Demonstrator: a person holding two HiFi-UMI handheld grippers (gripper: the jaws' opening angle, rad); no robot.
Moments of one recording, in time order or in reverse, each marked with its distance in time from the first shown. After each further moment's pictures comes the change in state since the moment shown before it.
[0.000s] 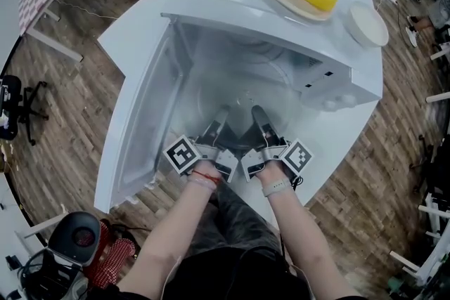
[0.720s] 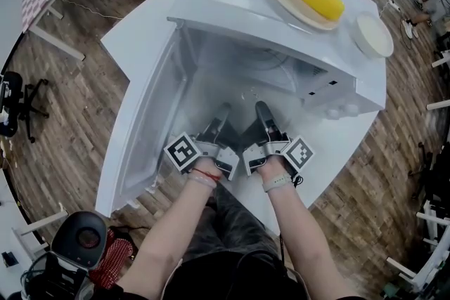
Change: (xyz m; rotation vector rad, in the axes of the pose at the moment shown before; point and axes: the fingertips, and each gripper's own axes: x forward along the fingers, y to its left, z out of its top) left arm 0.011 -0.001 0.015 -0.026 -0.030 -0.011; right arm 0.022 0.000 0.012 -0.012 -0.028 0.002
